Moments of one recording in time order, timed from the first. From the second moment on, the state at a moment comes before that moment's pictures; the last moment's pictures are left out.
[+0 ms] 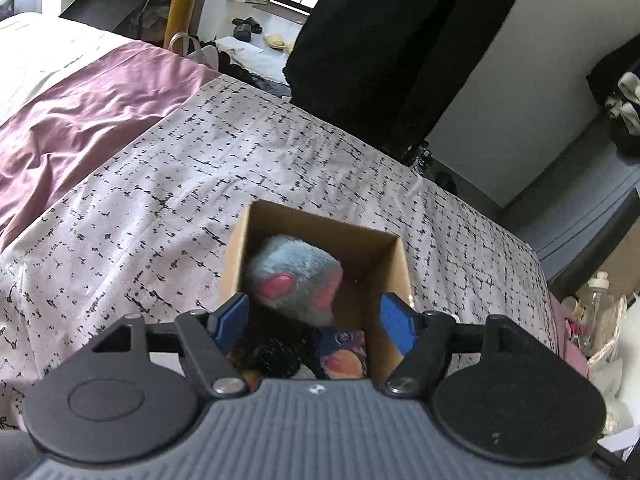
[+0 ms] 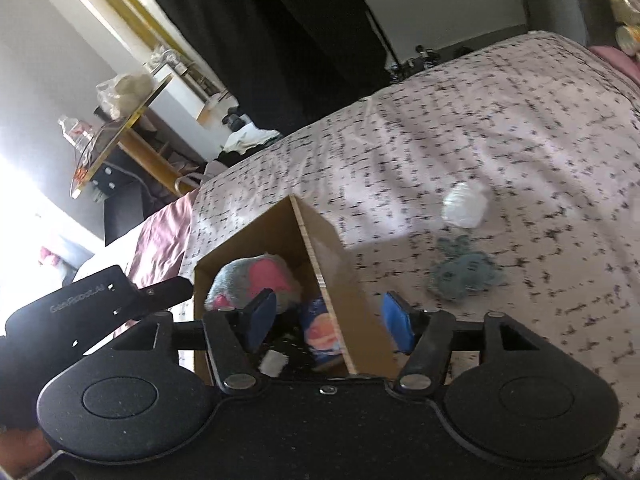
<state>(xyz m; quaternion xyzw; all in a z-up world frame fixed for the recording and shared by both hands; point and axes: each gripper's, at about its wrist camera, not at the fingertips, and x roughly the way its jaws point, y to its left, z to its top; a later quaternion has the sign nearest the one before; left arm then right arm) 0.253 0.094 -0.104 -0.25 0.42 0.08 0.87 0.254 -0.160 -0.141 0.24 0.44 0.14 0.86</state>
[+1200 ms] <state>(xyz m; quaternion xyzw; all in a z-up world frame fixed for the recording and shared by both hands) 0.305 -0.037 -0.113 -0.16 0.44 -0.01 0.88 0.298 -0.248 -0.221 0.30 0.47 0.12 0.82</state>
